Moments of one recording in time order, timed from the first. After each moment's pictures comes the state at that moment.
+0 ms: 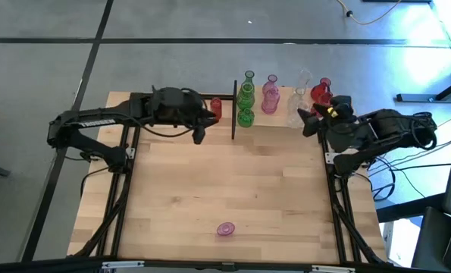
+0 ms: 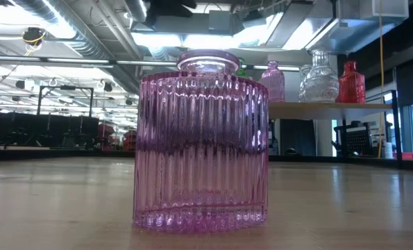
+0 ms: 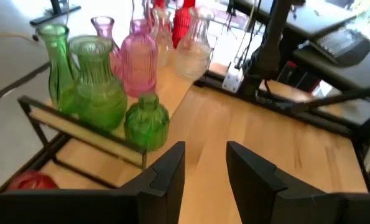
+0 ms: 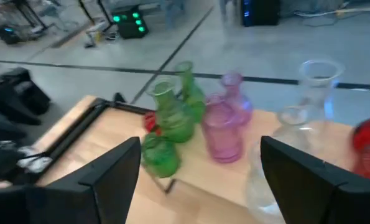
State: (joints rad) left arm 0.20 1.27 1.26 -0.41 -0.06 -0.23; right arm 0.29 1.07 1.50 -1.29 0.99 1.14
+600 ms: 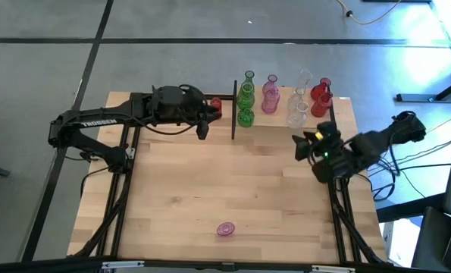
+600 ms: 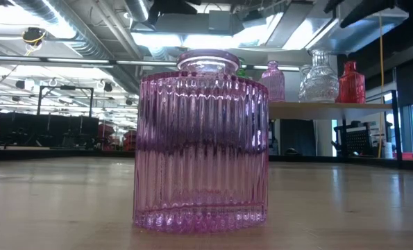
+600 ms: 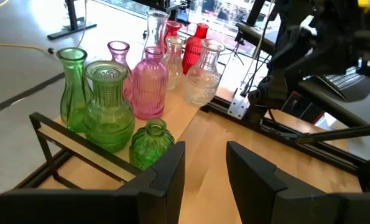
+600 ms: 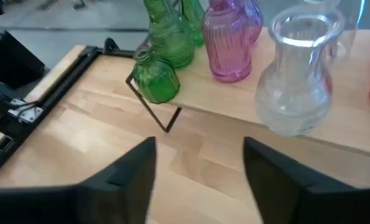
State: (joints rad) left arm 0.21 1.29 1.26 -0.30 -0.13 -0.29; right arm 0.49 1.10 1.27 -1.41 0.92 1.58
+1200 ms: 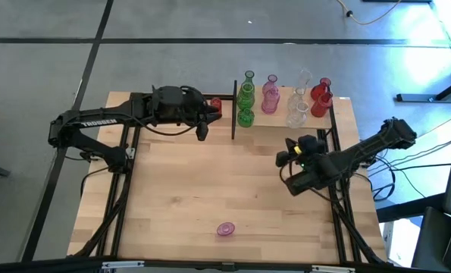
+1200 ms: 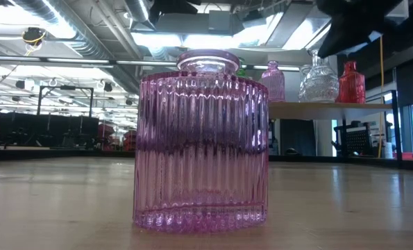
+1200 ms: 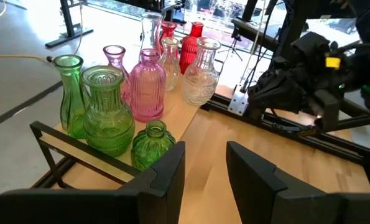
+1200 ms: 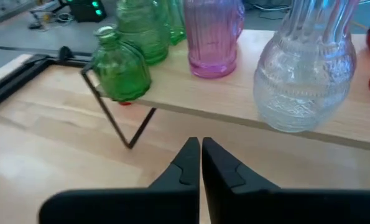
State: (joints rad) left arm 0.21 1.29 1.26 -0.30 -0.11 -0.22; right arm 0.46 1.31 1.05 -1.28 1.07 1.75
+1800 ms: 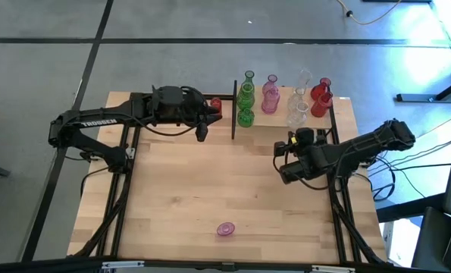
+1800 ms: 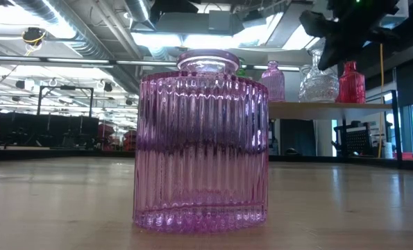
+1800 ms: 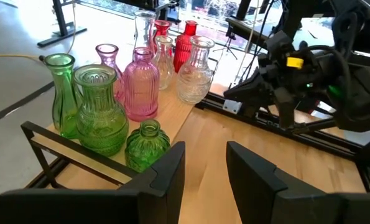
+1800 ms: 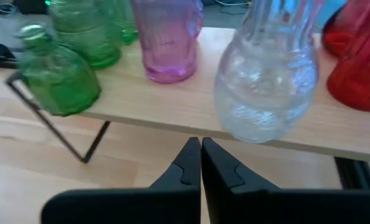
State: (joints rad) left arm 0.21 1.29 1.26 -0.30 -0.09 -0.22; right arm 0.32 1.35 1.05 -1.32 1.03 1.75
